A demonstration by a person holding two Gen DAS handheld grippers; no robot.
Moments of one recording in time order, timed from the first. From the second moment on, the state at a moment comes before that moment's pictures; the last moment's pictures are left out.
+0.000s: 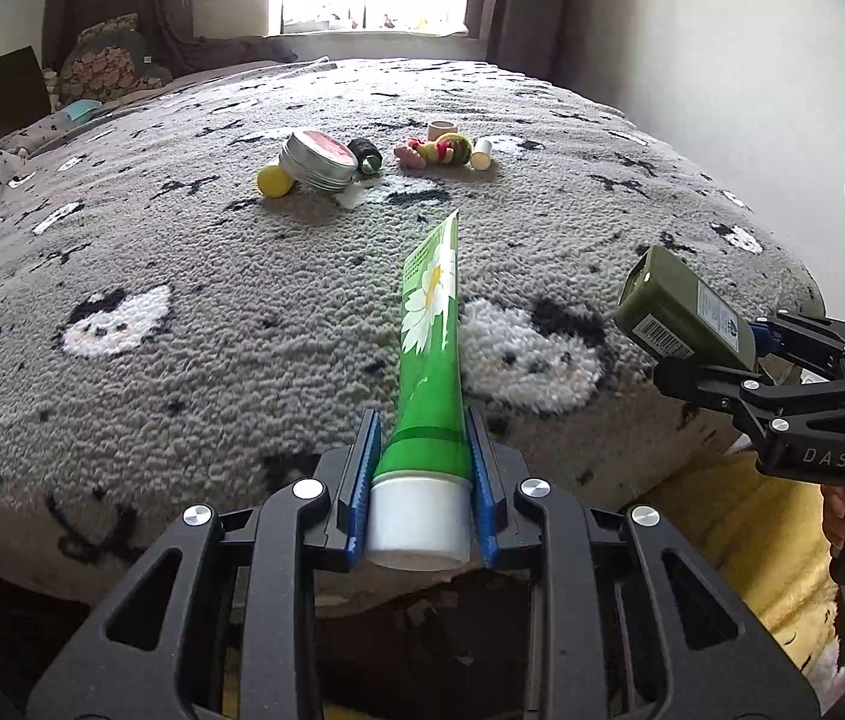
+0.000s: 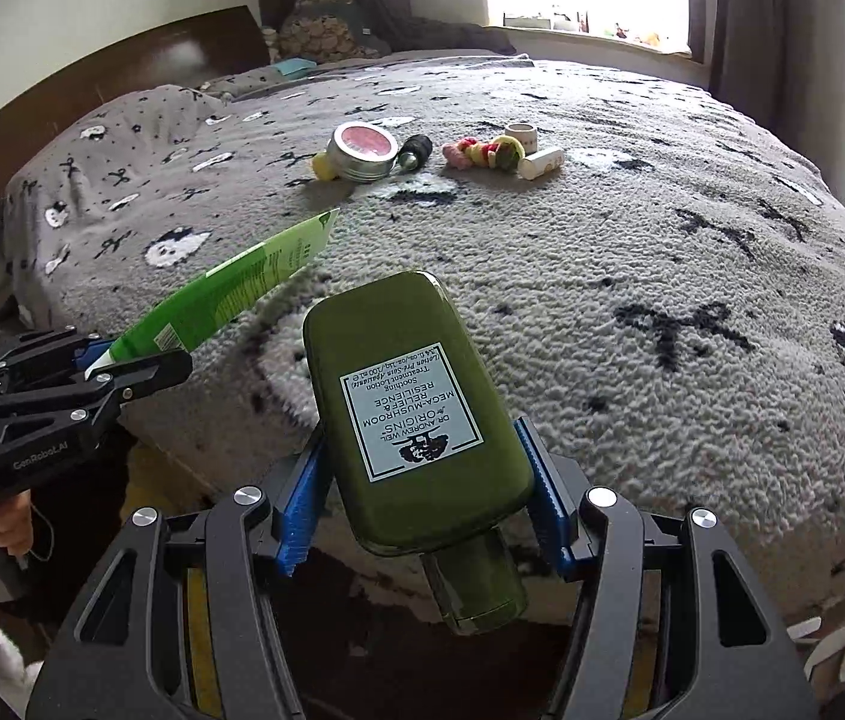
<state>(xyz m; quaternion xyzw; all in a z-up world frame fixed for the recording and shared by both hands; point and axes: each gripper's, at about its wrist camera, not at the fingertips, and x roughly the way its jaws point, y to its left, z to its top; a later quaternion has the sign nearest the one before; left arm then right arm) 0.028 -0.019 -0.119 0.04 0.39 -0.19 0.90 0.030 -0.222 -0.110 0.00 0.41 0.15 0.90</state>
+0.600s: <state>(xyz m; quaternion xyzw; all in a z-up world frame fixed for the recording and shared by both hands) -0.082 -0.022 -0.163 0.08 0.45 -0.21 0.86 -0.046 -0.216 -0.163 0.02 0.49 0.15 0.86</state>
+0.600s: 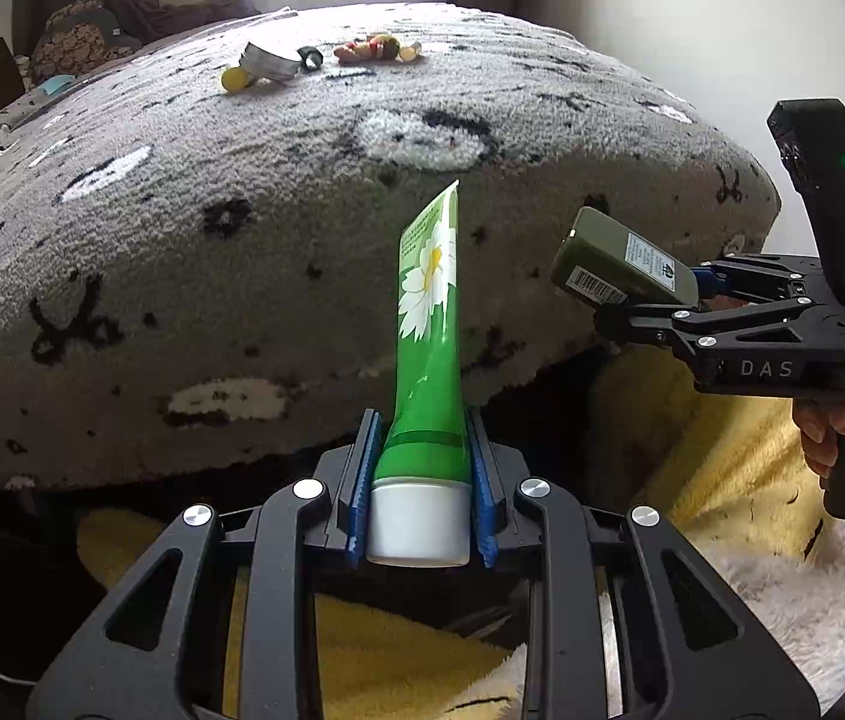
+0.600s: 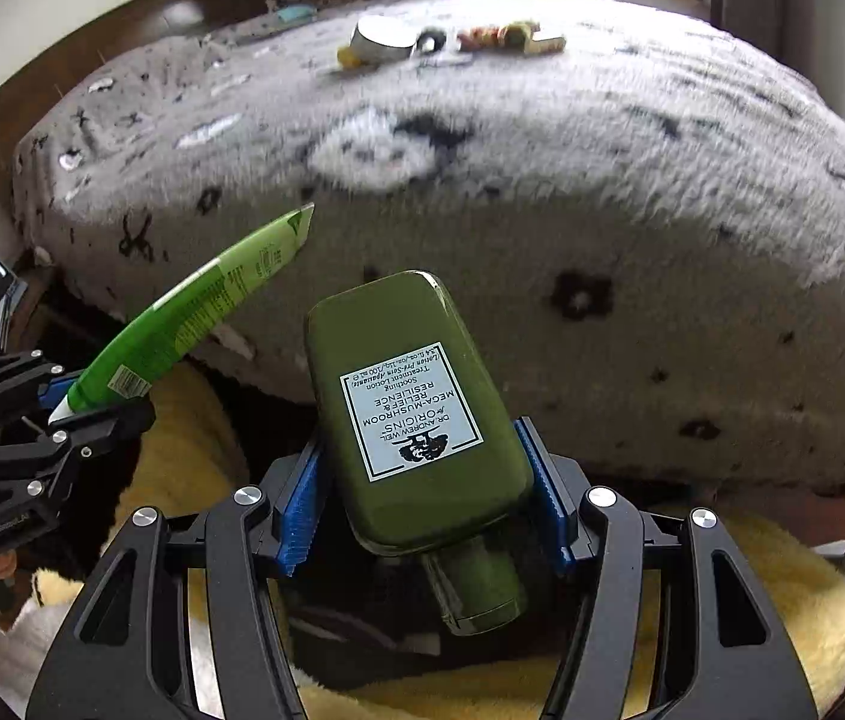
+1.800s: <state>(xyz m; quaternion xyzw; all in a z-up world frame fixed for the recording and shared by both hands) -0.028 -0.030 -0.331 0.05 0.65 -0.21 0.73 -0.026 -0.198 -0.292 0.08 0.65 0.13 0.74</state>
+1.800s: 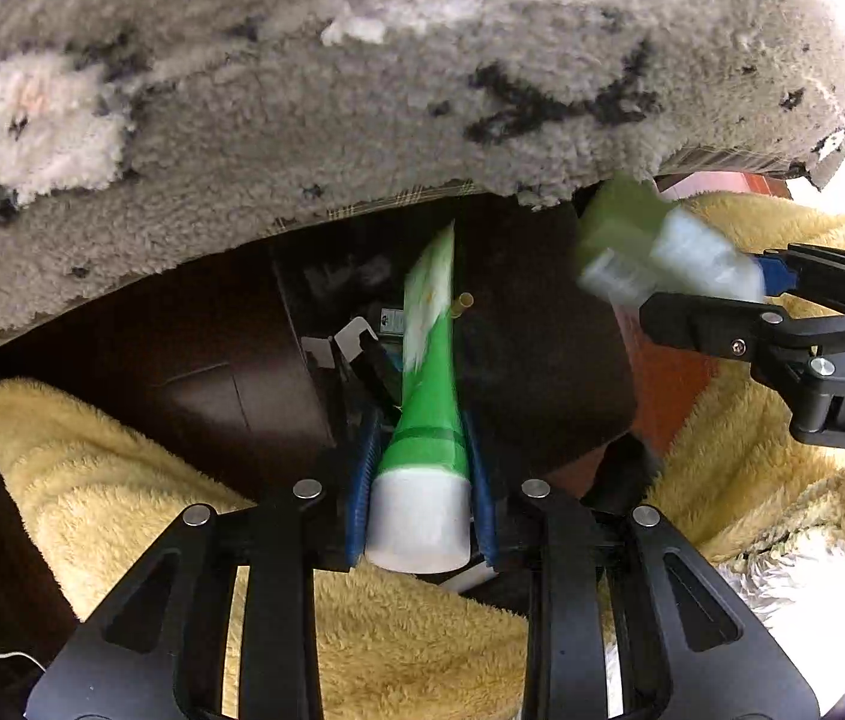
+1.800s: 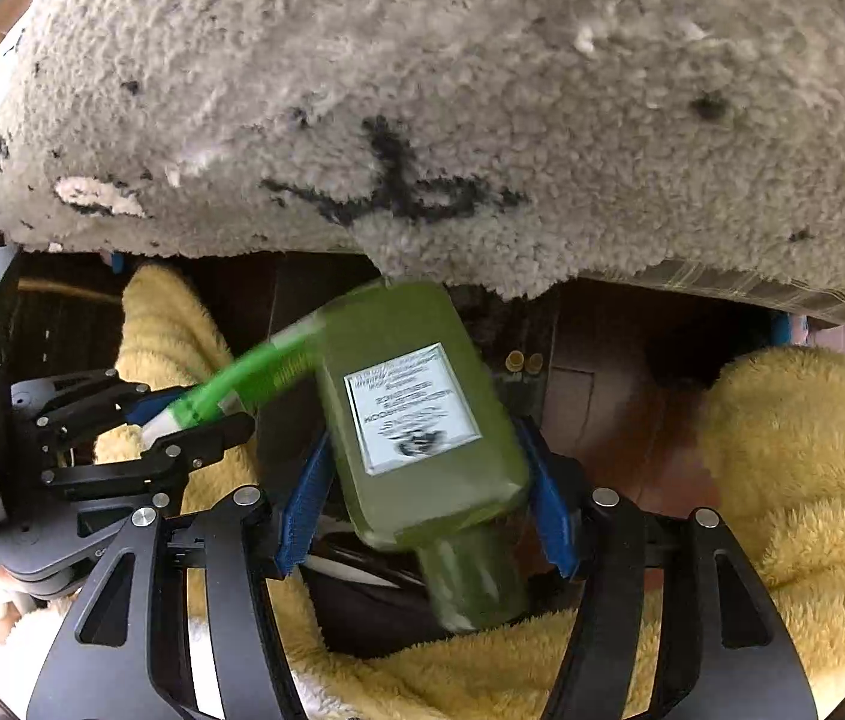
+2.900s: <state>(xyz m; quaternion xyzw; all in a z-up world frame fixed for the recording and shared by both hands) 0.019 -0.006 -0.159 0.07 0.46 -0.18 0.87 0.037 -0.252 -0.151 0.12 0.50 0.11 0.85</state>
